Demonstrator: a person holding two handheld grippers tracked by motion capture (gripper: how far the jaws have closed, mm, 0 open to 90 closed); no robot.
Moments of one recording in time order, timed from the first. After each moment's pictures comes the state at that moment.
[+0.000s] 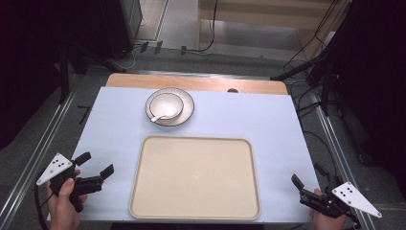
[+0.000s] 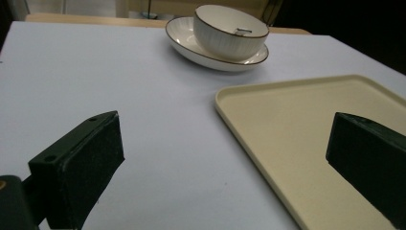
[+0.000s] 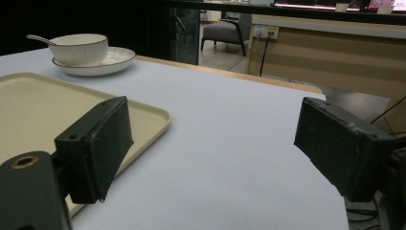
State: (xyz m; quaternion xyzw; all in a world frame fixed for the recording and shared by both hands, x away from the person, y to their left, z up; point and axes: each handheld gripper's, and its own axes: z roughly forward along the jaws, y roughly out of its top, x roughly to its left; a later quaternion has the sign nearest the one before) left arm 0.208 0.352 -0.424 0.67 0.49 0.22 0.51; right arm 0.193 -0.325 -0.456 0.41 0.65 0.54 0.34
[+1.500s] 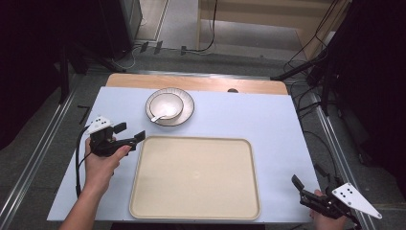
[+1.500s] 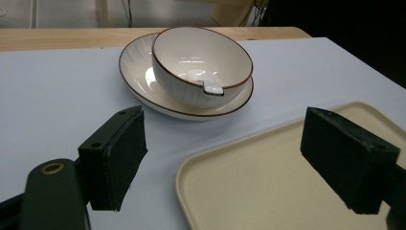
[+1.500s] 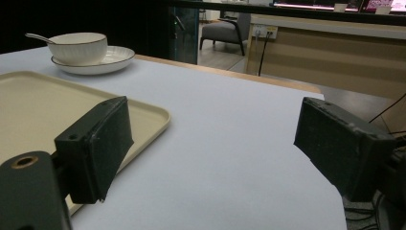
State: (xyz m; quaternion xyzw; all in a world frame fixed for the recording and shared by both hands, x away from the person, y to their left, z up) left arm 0.302 0.280 -0.390 0.70 0.49 0.19 0.48; right arm 0.191 -0.325 -0.456 0.41 0.65 0.54 0.34
